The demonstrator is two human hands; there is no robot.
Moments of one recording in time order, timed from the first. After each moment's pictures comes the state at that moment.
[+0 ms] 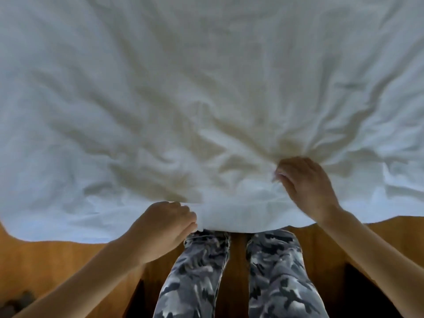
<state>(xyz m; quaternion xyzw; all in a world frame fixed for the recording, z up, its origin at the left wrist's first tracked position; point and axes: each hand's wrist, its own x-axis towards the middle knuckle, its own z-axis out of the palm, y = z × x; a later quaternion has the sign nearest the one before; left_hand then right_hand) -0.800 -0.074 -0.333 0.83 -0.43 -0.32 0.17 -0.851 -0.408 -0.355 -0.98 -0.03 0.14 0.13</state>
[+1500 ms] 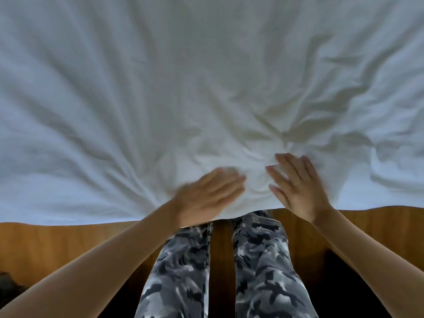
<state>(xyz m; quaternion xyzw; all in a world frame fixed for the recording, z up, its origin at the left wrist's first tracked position) -0.849 -0.176 -0.423 0.77 -0.62 -0.10 0.07 -0.936 -0.466 -0.425 -0.98 -0.19 0.06 0.01</state>
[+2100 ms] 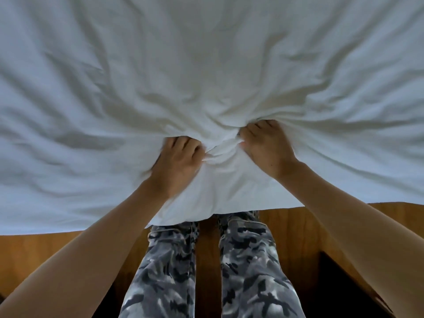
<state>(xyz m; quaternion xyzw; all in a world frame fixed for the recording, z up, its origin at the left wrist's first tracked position) -0.806 -0.241 -0.446 0.90 -0.43 0.04 0.04 -0.835 -0.485 -0.432 -0.98 -0.17 -0.04 0.03</state>
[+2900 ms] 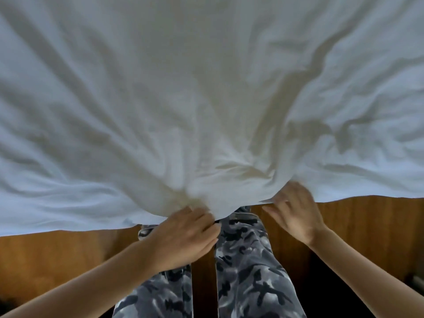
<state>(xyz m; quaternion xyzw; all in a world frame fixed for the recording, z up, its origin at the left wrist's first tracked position) -0.912 -0.239 -0.378 0.77 -0.56 -0.21 0.23 -1.014 -0.536 -0.423 -0.99 -0.13 0.02 0.09</state>
